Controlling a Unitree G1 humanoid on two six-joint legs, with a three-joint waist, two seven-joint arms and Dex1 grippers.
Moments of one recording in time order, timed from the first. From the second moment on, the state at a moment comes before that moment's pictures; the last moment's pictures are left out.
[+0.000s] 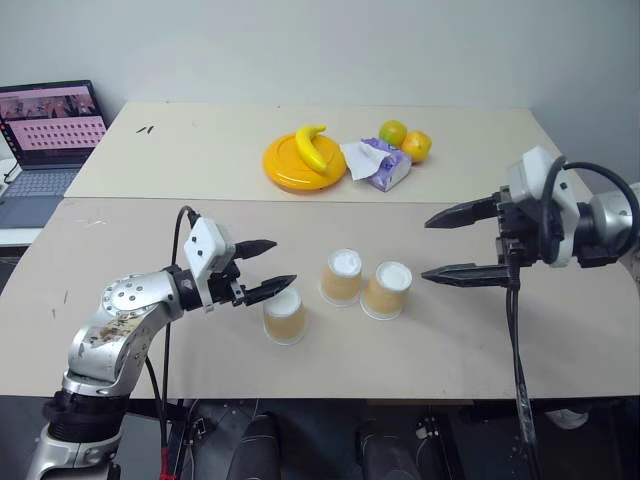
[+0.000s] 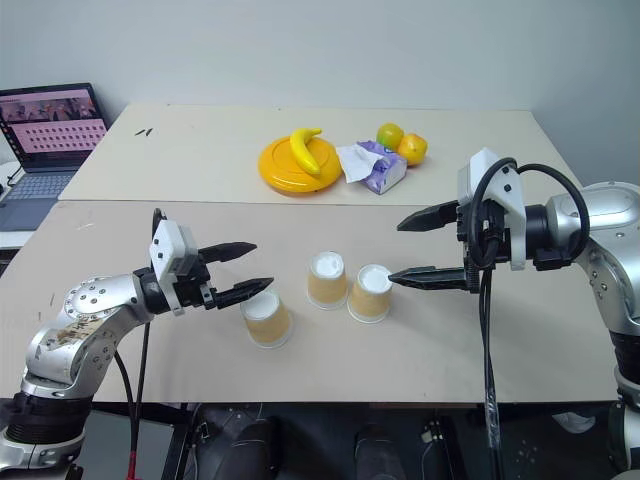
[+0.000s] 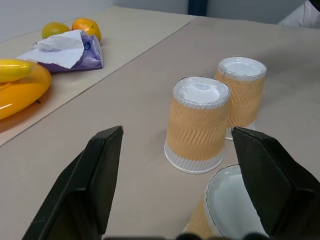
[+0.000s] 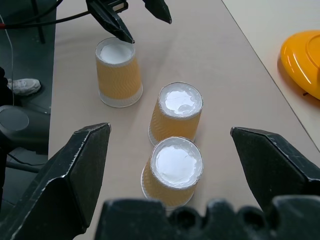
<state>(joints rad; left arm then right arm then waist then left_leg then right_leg) -0.29 0.64 0.06 -0.34 -0.52 0.49 -0.87 -0.63 -1.05 -0.05 -0.27 0.61 0.70 1.27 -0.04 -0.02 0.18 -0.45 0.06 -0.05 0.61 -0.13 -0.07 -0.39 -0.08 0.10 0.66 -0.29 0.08</state>
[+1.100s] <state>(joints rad) -0.22 0.67 -0.07 -0.39 -0.44 0.43 -0.95 -0.62 -1.05 -0.05 -0.27 0.61 0.70 1.26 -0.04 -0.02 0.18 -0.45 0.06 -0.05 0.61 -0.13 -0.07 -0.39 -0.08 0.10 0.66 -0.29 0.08</state>
